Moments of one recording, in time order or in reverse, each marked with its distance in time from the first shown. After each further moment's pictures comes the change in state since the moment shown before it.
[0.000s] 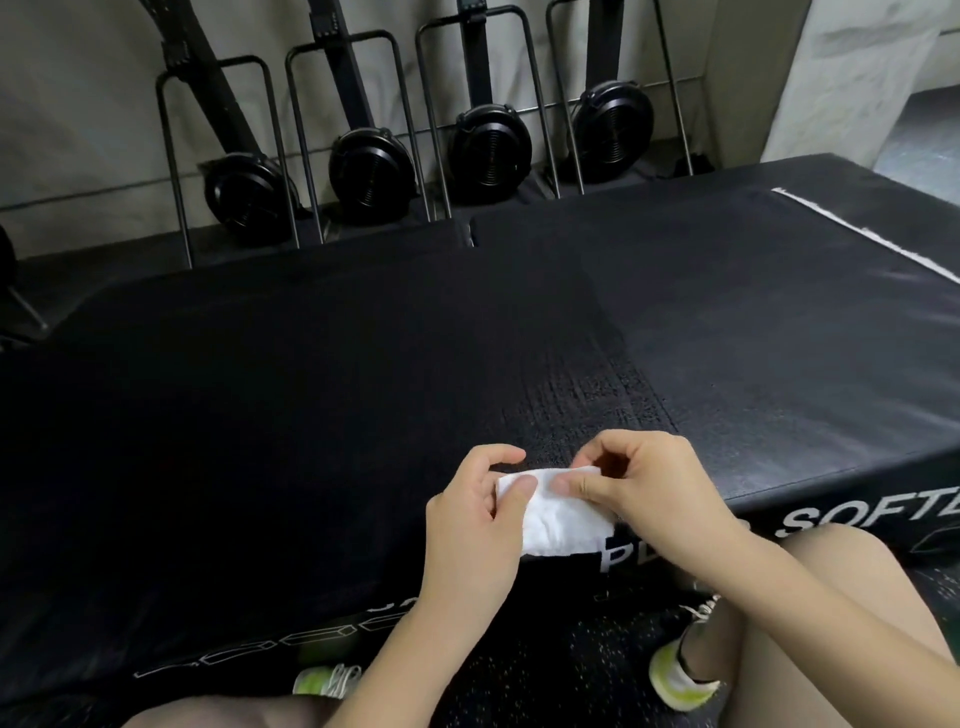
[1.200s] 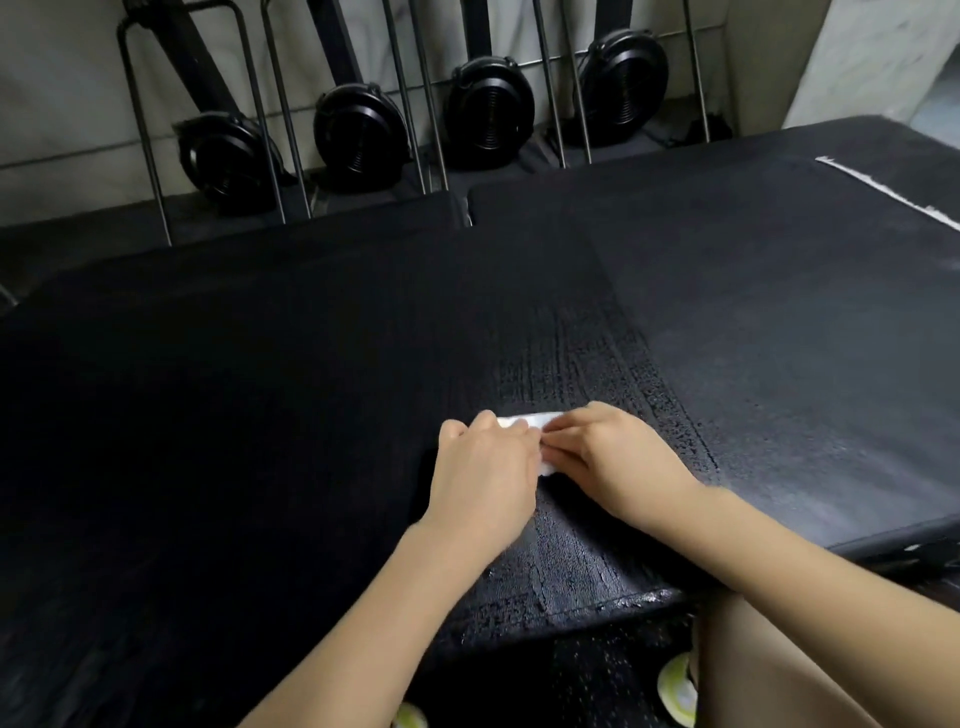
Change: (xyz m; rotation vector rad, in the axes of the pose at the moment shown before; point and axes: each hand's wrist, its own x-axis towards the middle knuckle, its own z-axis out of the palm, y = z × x) left_hand 0.124 -0.039 0.026 1.082 -0.169 0.461; right_hand 0.127 0.079 0.036 -0.644 -0.117 -0.480
